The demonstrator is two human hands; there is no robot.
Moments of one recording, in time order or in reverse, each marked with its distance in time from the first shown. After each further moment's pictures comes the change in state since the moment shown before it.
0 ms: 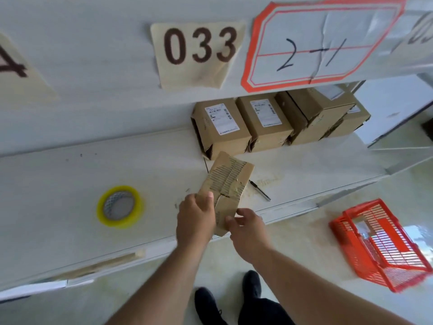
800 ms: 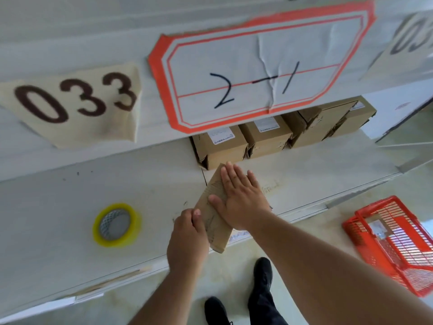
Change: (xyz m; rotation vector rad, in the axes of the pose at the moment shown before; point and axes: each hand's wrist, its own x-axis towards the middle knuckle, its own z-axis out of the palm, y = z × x) left_hand 0.004 -0.006 0.005 0.144 0.058 0.054; right_hand 0.097 -0.045 -0.026 -1.012 0.051 -0.573
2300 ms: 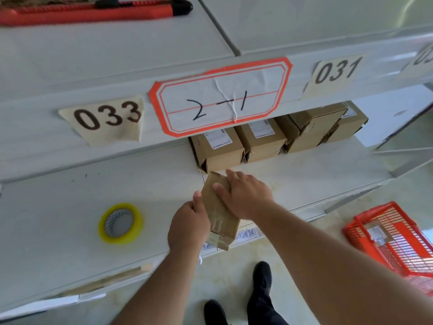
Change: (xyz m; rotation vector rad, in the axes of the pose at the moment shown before) left_hand -0.003 0.050 -0.028 0.028 0.013 -0.025; right_hand -0.018 0.005 -0.060 0.196 -0.021 0.101
